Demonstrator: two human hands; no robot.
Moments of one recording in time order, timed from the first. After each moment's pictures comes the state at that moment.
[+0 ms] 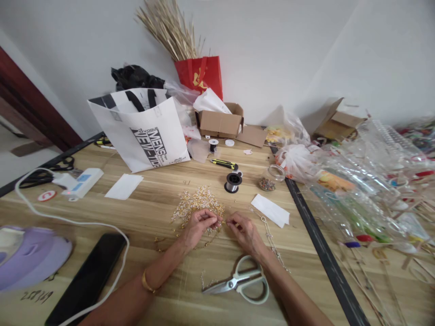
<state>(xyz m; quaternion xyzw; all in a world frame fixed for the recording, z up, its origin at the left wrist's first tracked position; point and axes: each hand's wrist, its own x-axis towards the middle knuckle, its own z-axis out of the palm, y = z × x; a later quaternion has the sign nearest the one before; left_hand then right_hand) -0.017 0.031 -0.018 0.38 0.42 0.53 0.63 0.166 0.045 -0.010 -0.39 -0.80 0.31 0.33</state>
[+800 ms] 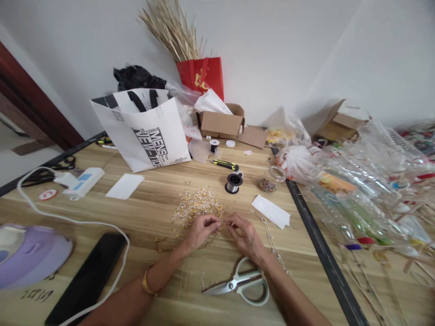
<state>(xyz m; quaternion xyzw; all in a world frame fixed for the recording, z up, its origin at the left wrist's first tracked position) -0.013 0.027 -0.016 0.52 0.49 0.44 0.55 0.160 0.039 0.002 -0.33 -0.81 0.31 0.36</state>
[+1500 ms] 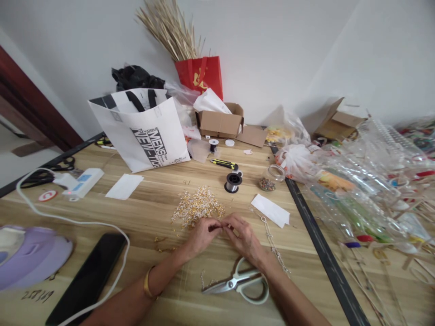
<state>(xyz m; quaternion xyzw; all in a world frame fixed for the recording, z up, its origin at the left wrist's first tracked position) -0.009 0.022 -0.021 0.67 0.51 0.37 0.40 0.154 0.033 0.004 -0.32 -0.82 0.31 0.37</state>
